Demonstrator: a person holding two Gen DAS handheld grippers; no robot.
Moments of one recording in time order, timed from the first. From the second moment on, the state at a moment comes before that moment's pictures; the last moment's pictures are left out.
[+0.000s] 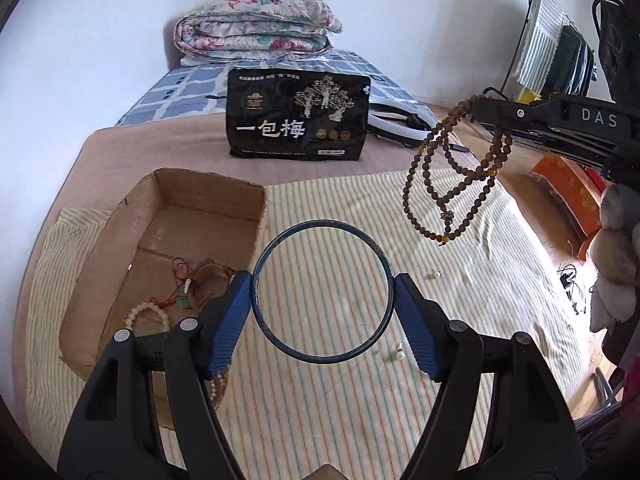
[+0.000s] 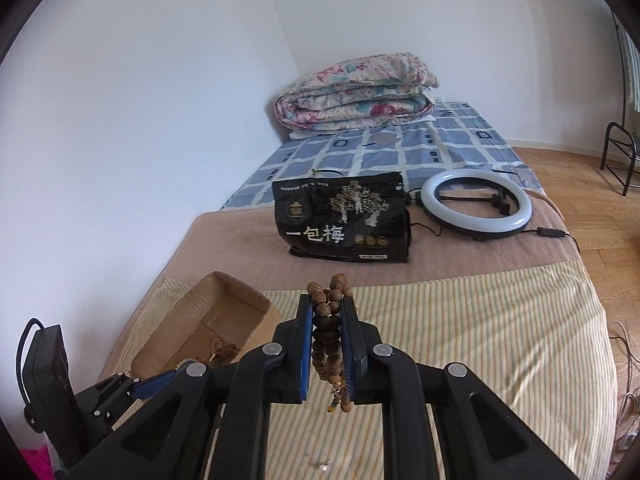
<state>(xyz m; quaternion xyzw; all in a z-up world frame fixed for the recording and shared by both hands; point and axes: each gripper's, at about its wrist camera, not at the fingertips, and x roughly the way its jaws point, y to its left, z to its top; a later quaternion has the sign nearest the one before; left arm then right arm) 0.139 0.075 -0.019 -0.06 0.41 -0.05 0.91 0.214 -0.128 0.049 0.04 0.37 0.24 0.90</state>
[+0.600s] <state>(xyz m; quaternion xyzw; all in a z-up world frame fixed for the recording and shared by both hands) 0.119 0.168 -0.022 -0.09 0.40 0.03 0.91 0.213 -0.029 0.044 0.01 0.36 0.33 0.87</state>
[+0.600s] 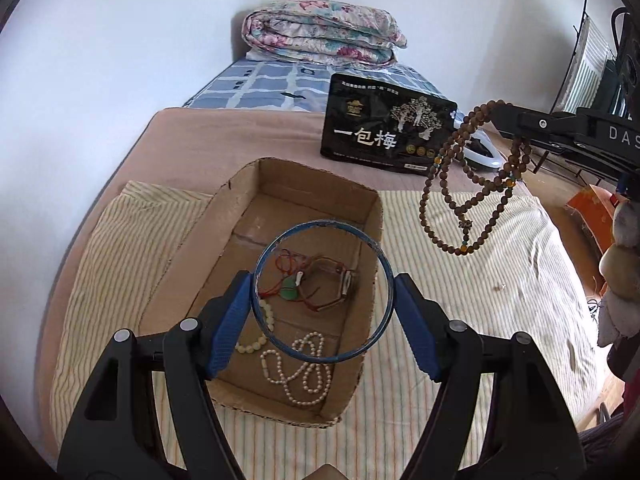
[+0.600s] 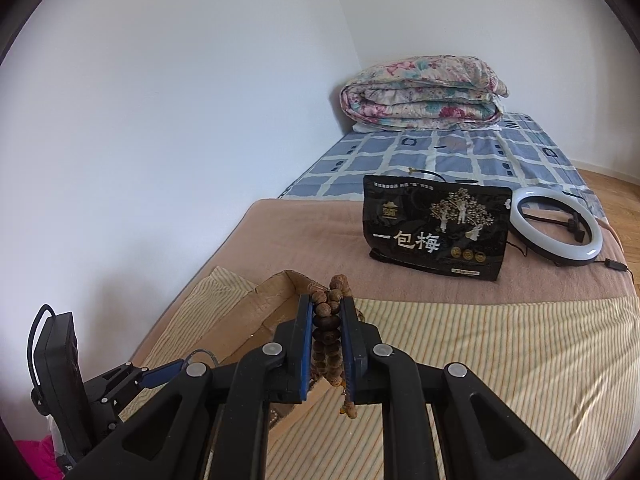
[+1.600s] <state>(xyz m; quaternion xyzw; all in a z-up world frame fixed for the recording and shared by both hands) 0.112 0.192 -0.045 -0.07 0.42 0.10 0.90 0.248 0.052 -0.024 -0.04 0.41 0.35 0.84</state>
